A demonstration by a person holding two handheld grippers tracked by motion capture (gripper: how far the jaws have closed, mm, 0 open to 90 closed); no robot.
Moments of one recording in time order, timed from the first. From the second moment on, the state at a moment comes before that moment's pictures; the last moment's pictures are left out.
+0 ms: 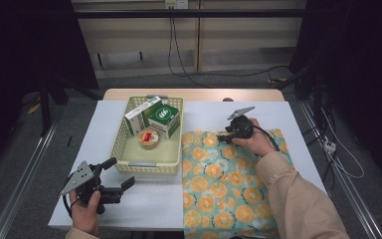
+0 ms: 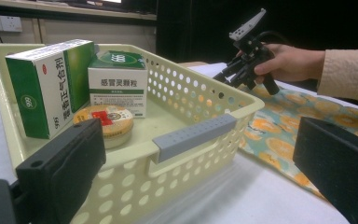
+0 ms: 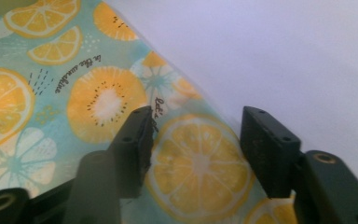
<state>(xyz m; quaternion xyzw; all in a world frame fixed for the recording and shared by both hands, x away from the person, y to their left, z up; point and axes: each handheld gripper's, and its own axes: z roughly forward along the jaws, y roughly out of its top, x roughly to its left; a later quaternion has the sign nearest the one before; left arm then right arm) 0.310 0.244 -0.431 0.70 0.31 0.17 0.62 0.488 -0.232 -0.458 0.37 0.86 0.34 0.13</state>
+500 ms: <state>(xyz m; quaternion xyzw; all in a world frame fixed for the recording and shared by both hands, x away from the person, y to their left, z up) 0.307 0.251 -0.429 0.69 0.32 0.18 0.62 0.492 -0.231 -0.444 0.35 0.87 0.33 0.13</state>
